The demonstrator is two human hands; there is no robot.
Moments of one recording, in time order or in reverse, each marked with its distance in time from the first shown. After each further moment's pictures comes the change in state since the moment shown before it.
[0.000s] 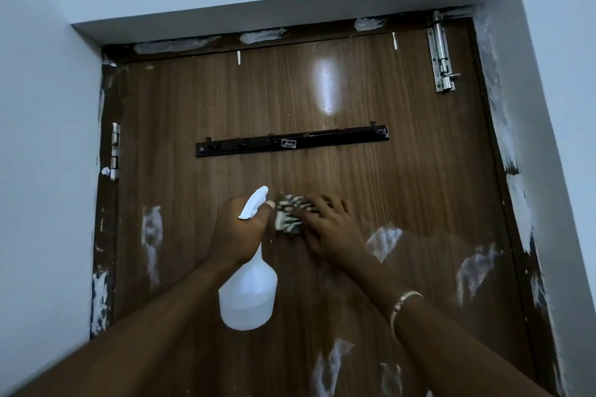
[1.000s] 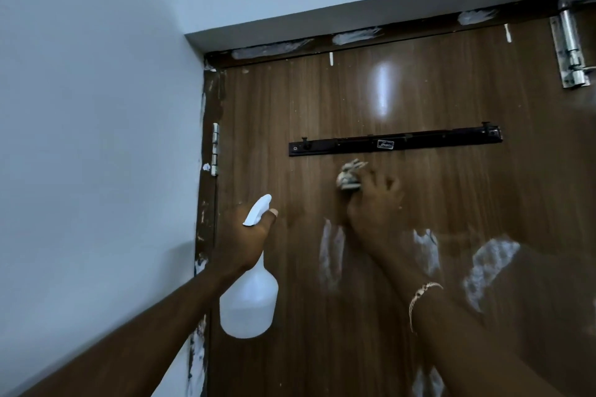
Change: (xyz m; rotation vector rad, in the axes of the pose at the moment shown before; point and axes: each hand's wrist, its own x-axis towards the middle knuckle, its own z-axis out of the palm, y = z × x) left_hand 0.006 -0.104 -0.140 0.142 0.135 -0.063; right_hand 0.097 -0.104 0.034 0.195 0.246 0.539
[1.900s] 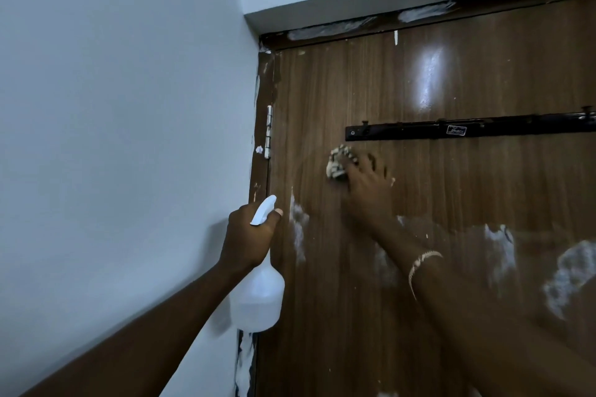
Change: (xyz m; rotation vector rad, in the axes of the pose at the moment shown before) left_hand -0.009 -0.066 -0.058 0.087 0.107 -0.008; right_hand -0.007 -0.083 0.062 -0.069 -0.169 -0.304
